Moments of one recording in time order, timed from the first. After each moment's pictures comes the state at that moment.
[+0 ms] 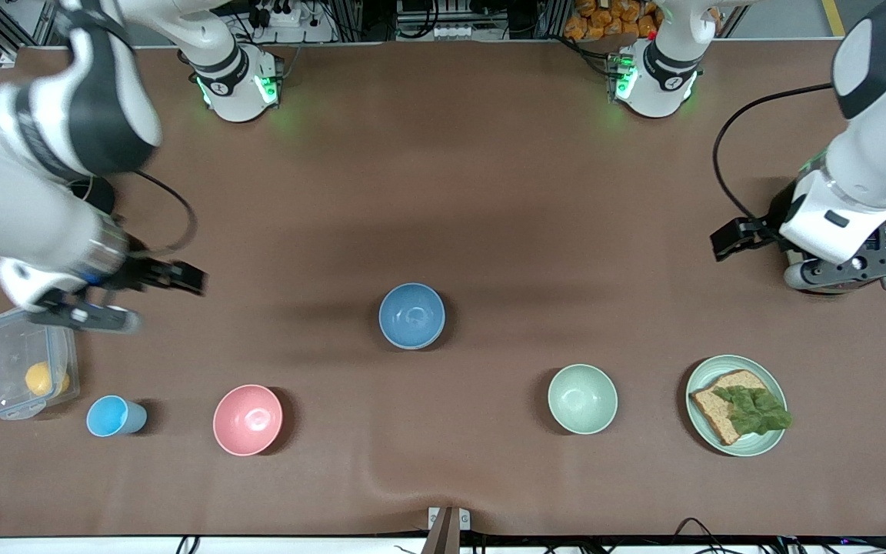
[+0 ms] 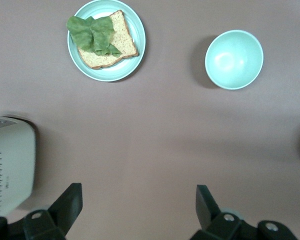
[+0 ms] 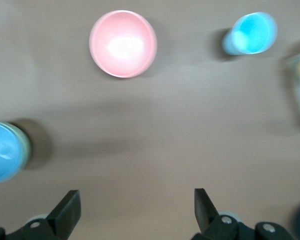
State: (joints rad) left arm 0.06 0.14 -0.25 -1.53 0.06 1.64 -0.30; right arm 0.26 0.24 -0.13 -1.49 0.00 1.67 0.17
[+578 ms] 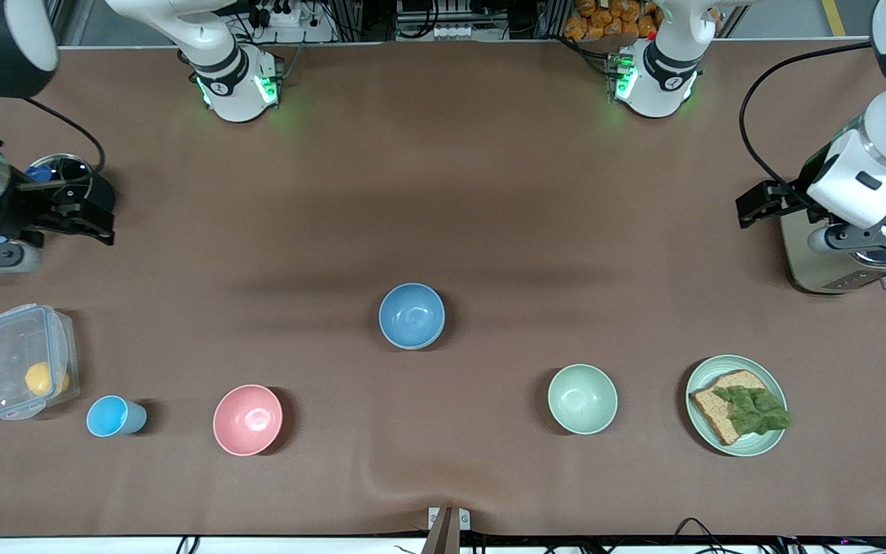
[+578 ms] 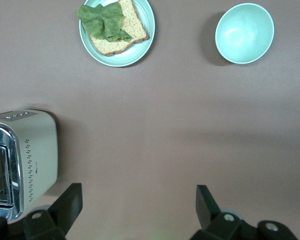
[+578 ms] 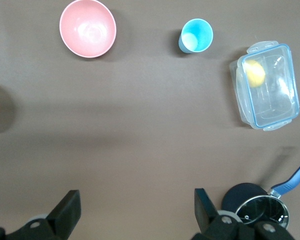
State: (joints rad) left arm 0.05 0.08 -0.21 -1.53 0.06 1.54 -0.20; right arm 0.12 0.11 -0.08 -1.49 -0.06 1.56 -0.01
